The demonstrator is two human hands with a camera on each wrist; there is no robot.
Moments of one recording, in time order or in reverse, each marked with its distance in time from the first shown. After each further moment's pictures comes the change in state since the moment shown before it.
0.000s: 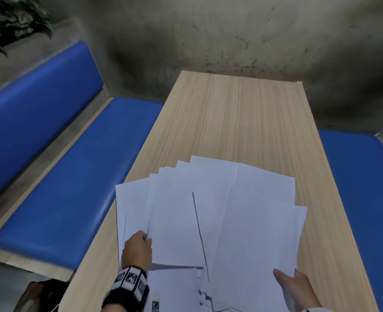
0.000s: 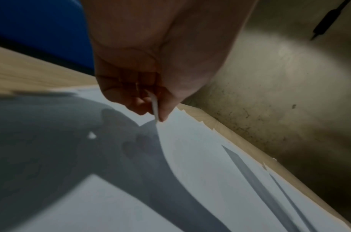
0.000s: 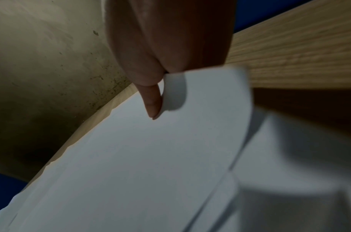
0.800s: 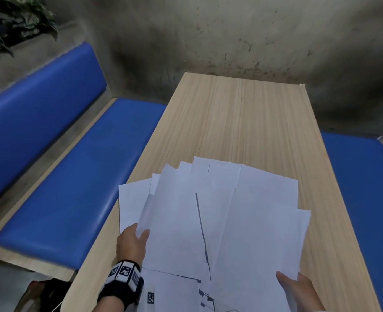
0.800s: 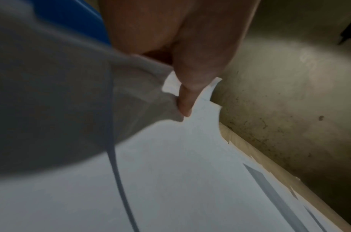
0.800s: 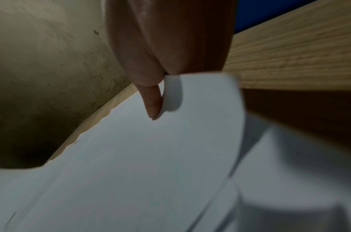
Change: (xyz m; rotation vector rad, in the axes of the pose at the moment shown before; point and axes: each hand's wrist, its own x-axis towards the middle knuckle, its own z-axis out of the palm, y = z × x) left_hand 0.013 -0.011 -0.015 -0.290 0.071 0.073; right_hand 0.009 0.009 0.003 0.098 0.015 0.041
